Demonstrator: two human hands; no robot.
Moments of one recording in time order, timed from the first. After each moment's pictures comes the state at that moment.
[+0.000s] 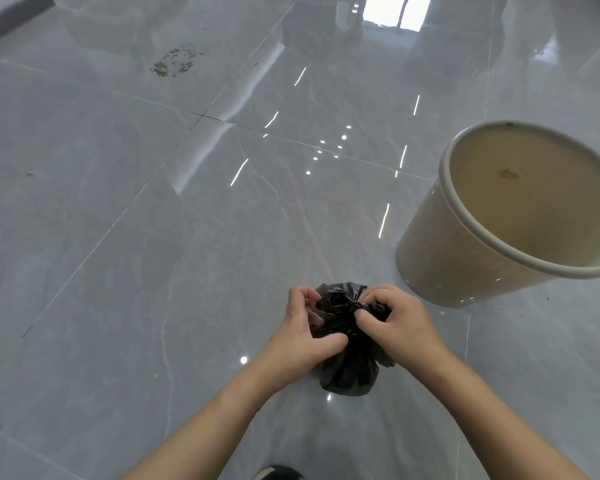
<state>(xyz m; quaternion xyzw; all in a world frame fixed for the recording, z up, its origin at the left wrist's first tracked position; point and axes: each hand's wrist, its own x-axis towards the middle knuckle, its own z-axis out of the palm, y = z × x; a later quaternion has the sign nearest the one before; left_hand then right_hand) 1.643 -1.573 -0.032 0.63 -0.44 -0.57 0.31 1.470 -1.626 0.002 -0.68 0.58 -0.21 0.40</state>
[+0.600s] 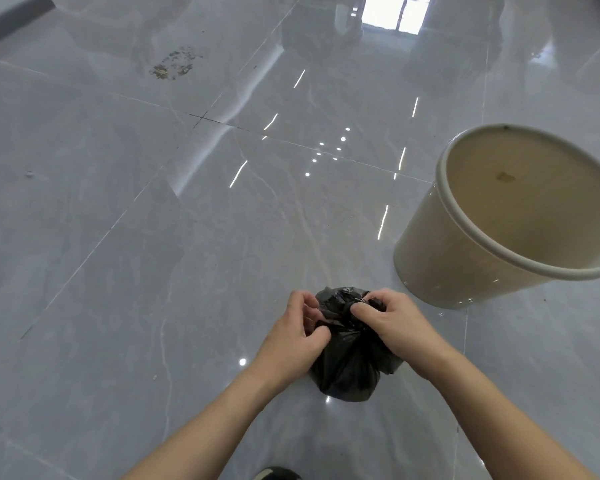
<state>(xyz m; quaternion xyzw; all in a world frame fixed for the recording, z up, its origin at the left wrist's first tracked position) 1.644 -1.572 -0.044 0.67 -0.47 -0.48 0.31 1.476 -1.634 0.010 -0.56 0.61 -0.15 0.54</state>
